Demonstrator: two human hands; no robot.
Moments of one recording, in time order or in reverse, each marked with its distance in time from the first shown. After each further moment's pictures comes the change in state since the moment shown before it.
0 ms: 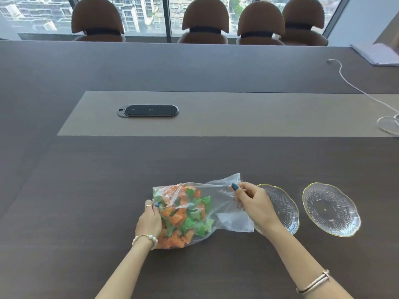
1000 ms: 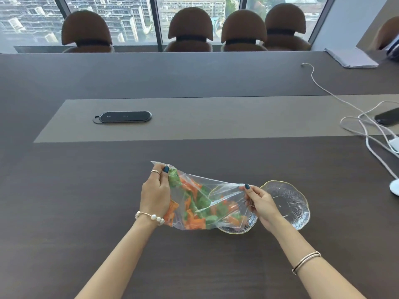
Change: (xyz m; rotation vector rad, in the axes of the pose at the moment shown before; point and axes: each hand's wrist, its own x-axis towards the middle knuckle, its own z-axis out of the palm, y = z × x) left_hand -0.114 0.166 0.031 -0.280 0.149 0.428; right_hand 0.018 0.065 -0.143 0.331 0.036 0.227
